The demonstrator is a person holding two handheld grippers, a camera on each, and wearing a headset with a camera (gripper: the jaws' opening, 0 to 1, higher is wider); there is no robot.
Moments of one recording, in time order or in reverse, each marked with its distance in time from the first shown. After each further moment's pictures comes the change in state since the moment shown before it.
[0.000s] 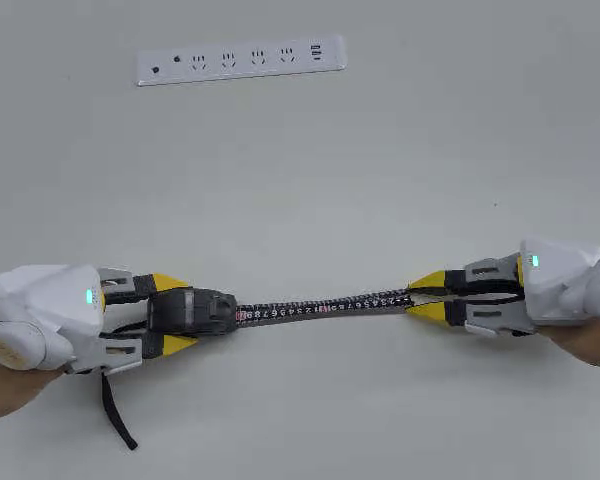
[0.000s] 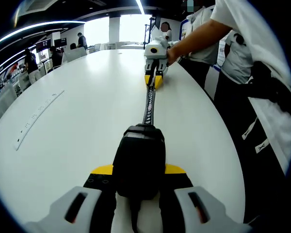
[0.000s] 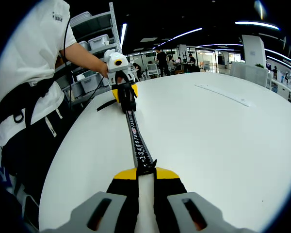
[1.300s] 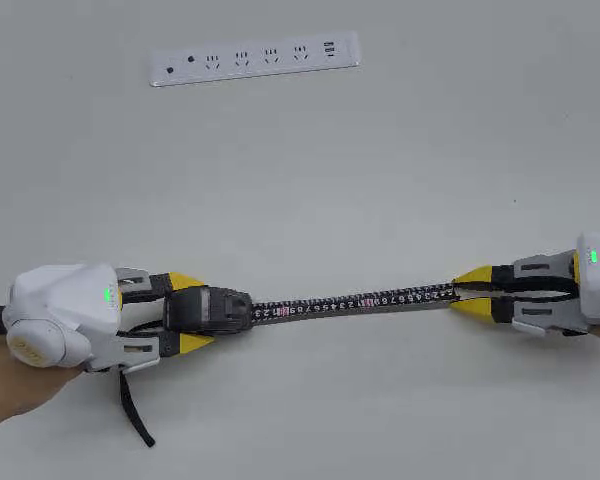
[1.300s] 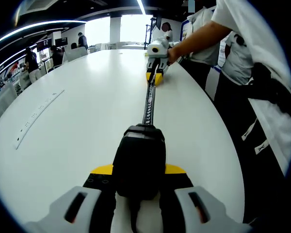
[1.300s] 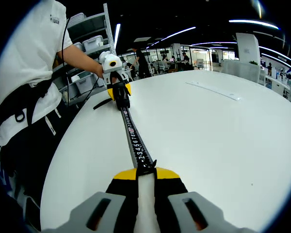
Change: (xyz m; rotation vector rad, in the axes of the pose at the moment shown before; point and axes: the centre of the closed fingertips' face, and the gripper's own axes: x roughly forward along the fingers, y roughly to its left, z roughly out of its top) left arm 0.000 0.000 0.001 -0.012 -0.004 0.003; right arm -0.020 -0.010 -0.010 0.031 0.009 -0.046
